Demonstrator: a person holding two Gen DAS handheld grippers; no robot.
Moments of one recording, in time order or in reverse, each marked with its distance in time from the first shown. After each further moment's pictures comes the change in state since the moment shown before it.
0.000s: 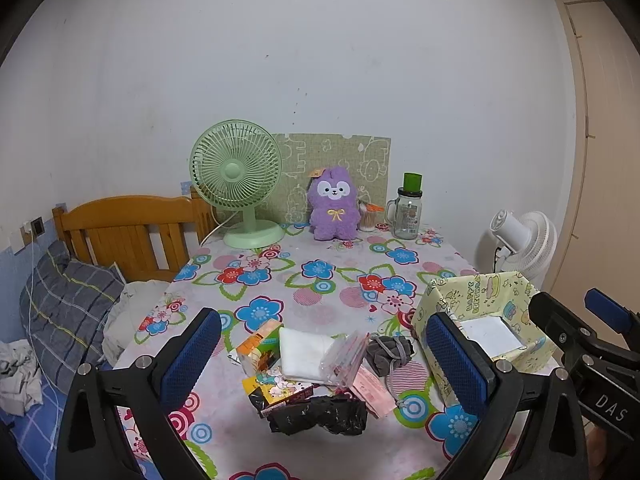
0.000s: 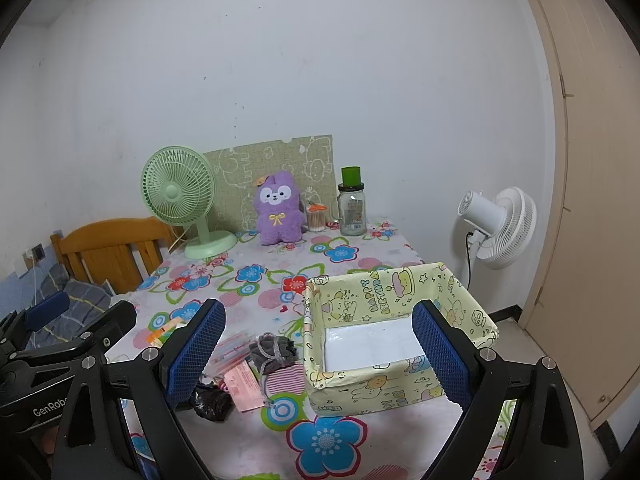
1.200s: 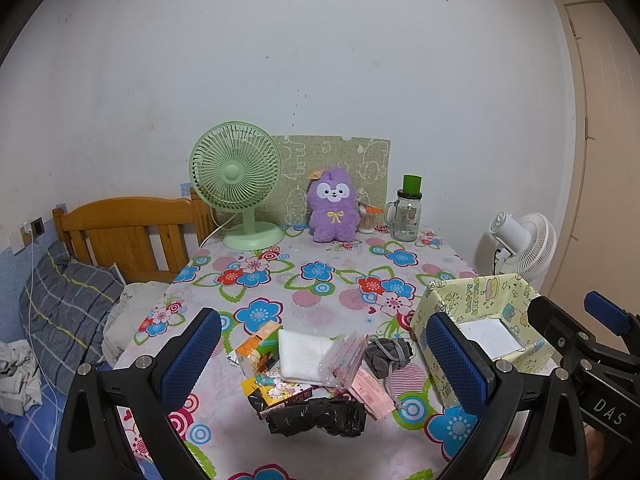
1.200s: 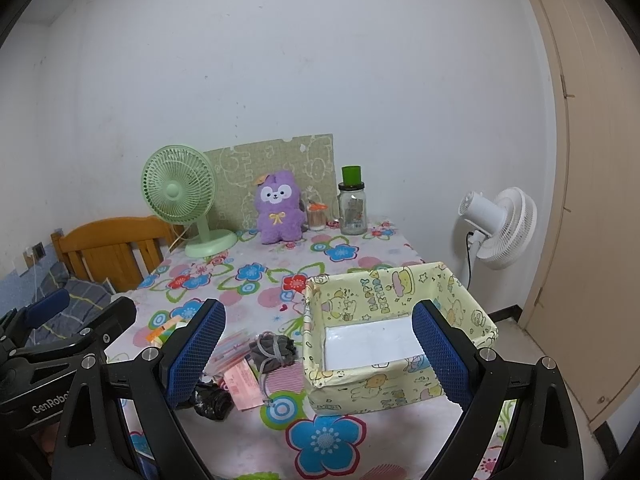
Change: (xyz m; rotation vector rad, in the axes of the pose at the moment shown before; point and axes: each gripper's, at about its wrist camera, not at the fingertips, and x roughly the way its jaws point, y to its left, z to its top) left arm 0.000 0.002 0.001 -0.003 -0.003 -0.002; right arm -0.001 -0.003 0.002 -0.001 0.006 -0.002
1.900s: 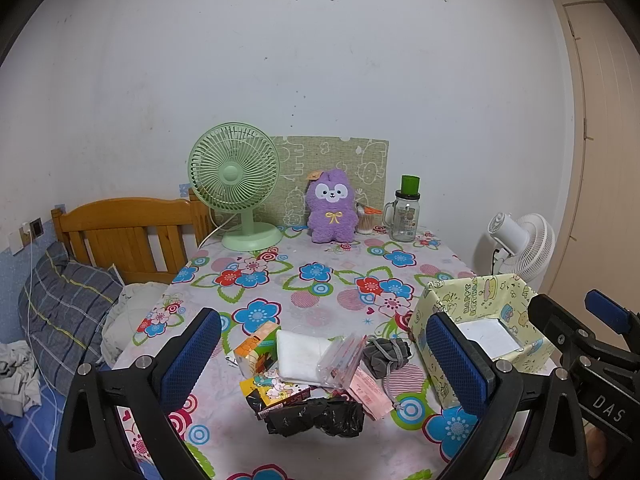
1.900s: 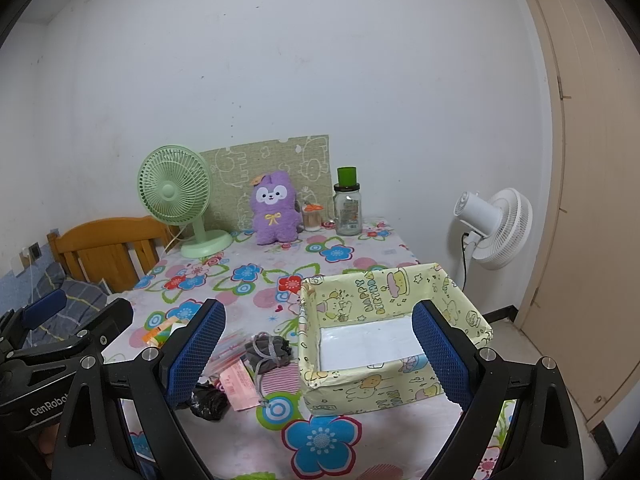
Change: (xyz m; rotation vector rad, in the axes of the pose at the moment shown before) left arm 0.000 0.000 -0.001 -0.001 -0.002 0.001; right arm 0.000 0.002 -0.001 -0.005 -0.002 -0.011
